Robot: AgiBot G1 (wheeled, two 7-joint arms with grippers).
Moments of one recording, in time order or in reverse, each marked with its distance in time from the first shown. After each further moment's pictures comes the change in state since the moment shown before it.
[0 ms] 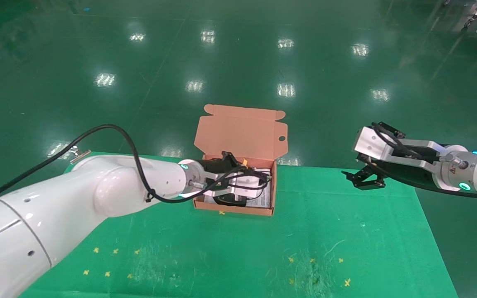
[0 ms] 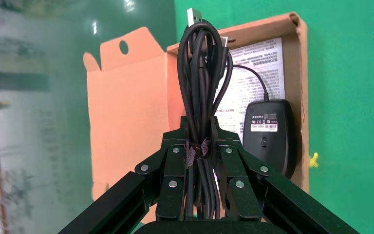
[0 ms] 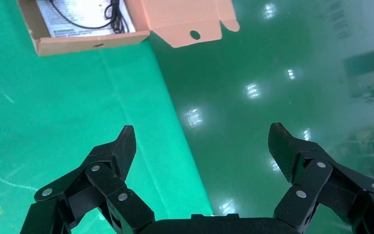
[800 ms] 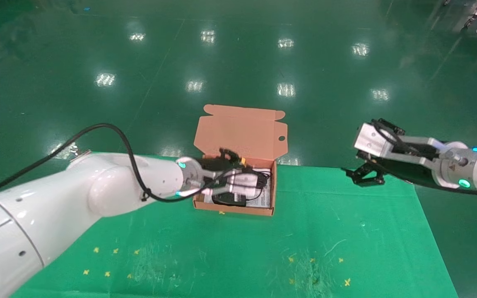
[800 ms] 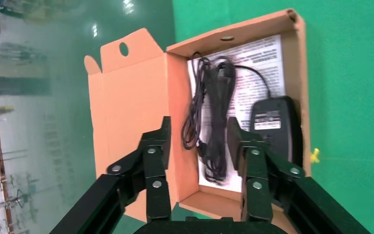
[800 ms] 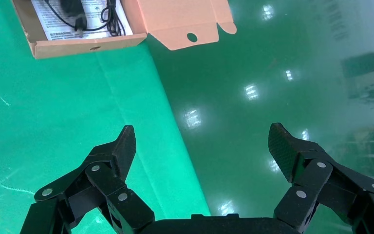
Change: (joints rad) left arm -0.027 -0.026 -0.004 -0.029 0.005 -0.035 -0.005; right arm 0.030 0.005 0.014 0.006 -0.014 0.010 -0.001
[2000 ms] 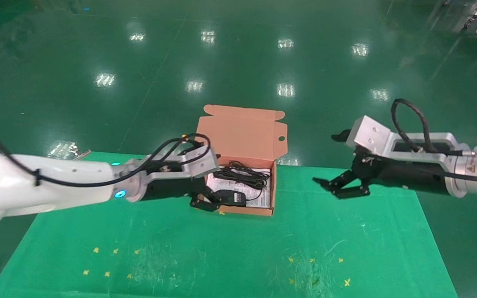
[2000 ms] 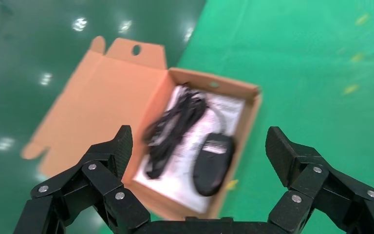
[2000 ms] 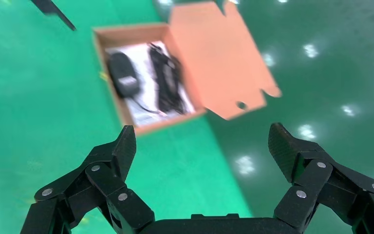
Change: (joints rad) left arm 0.150 -0.270 -0.406 -0.176 -0.385 0.325 -0.010; right arm -0.150 0.030 0.359 0.057 0.262 -0.337 -0.097
